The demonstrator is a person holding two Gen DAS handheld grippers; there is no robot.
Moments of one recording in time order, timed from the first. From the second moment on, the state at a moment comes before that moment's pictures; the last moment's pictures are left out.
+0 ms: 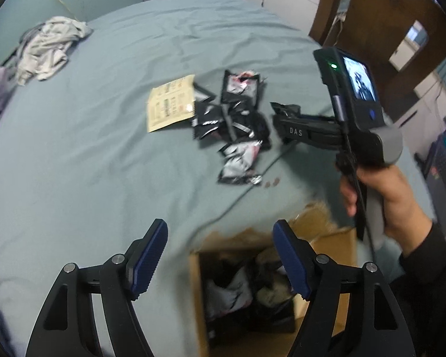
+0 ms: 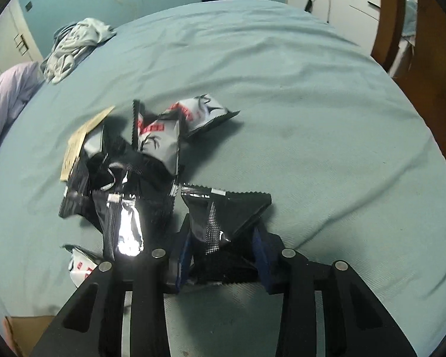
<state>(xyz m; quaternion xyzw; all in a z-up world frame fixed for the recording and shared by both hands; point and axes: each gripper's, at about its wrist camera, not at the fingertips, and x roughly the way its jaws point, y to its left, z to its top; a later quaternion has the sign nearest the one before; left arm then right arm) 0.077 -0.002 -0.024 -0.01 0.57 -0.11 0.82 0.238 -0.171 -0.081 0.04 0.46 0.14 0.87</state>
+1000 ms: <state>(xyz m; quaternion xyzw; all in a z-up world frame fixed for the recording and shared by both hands) 0.167 -0.054 -0.099 0.01 0.63 -0.08 0.78 0.034 -0.234 -0.020 0.13 0.41 0.15 0.89</state>
